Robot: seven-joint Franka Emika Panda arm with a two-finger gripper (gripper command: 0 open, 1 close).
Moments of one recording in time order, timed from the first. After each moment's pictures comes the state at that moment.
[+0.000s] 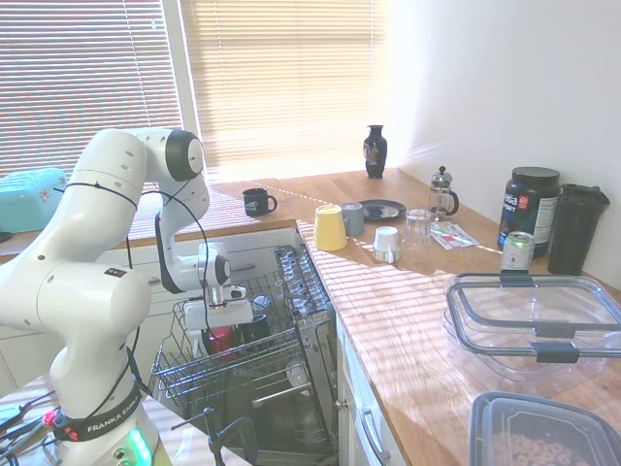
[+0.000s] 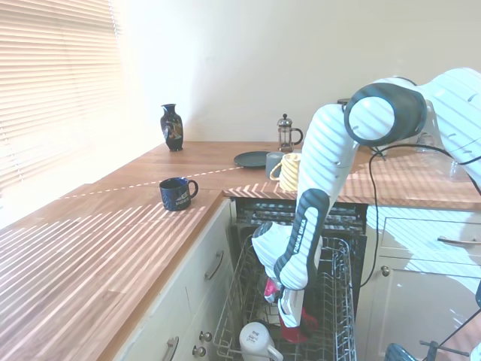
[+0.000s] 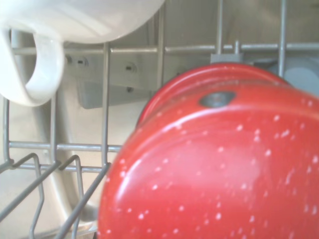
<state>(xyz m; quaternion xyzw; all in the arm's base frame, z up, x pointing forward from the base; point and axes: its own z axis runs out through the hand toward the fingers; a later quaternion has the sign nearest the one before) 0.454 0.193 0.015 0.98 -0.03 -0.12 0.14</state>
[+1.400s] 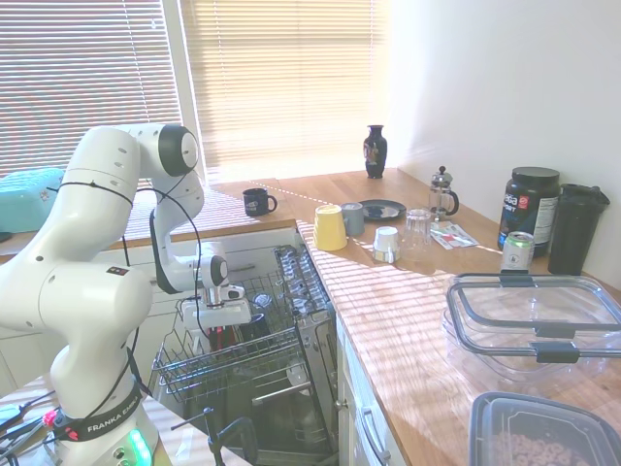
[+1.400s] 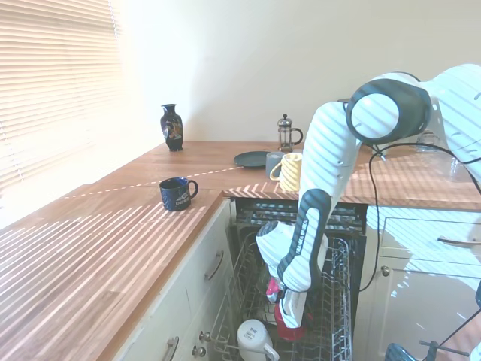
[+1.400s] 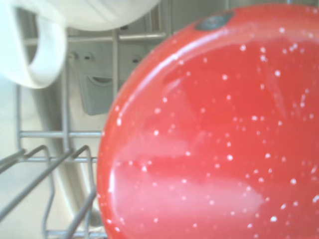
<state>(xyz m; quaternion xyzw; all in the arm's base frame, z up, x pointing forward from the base) 0.444 0.196 0.037 0.98 -0.05 -0.10 0.13</state>
